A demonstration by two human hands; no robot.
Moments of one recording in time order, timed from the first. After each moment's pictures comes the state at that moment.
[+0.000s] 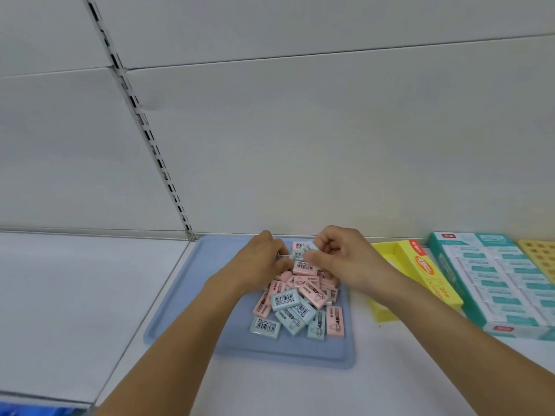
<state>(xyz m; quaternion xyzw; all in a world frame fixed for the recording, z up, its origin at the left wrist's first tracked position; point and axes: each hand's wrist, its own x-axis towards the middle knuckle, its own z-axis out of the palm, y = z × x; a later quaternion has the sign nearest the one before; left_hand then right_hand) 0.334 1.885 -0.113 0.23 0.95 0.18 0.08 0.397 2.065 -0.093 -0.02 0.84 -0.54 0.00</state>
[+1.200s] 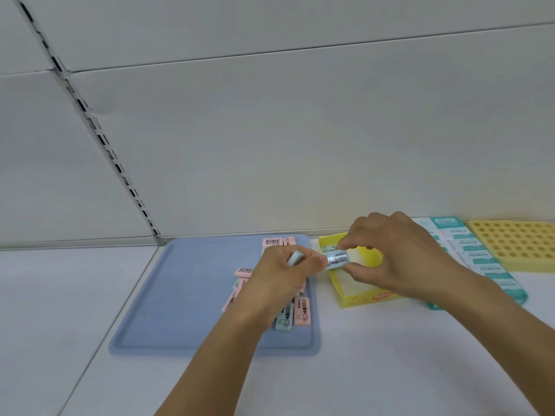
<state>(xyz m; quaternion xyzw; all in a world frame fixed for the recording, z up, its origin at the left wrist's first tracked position) 0.419 1.956 -0.089 0.10 0.78 0.60 0.18 0.450 2.159 -0.077 -0.17 0.96 -0.13 -0.18</state>
